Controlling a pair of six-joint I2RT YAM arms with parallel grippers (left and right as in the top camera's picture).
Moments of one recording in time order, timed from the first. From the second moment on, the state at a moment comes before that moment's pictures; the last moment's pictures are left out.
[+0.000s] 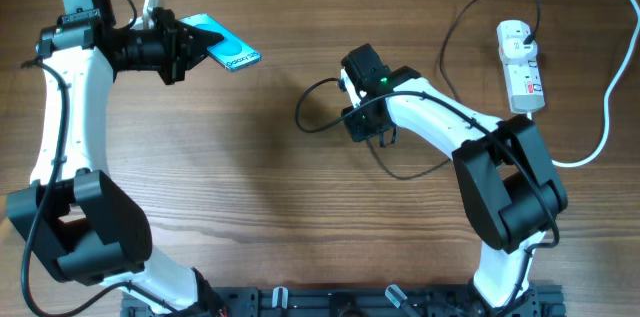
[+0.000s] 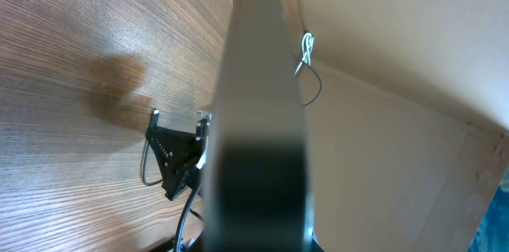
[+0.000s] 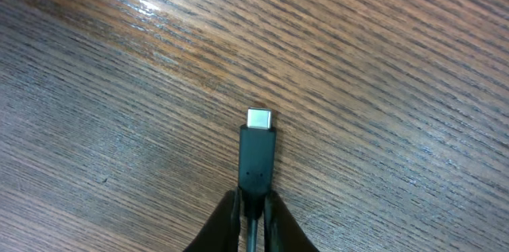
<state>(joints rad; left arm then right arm) 0.23 1.80 1.57 -0.96 1.04 -0.72 0.51 2.00 1.29 -0.67 -0.04 0.08</state>
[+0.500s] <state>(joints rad) 0.23 1.80 1.57 -0.96 0.96 -0.71 0.51 2.00 1.29 -0.69 -0.04 0.08</state>
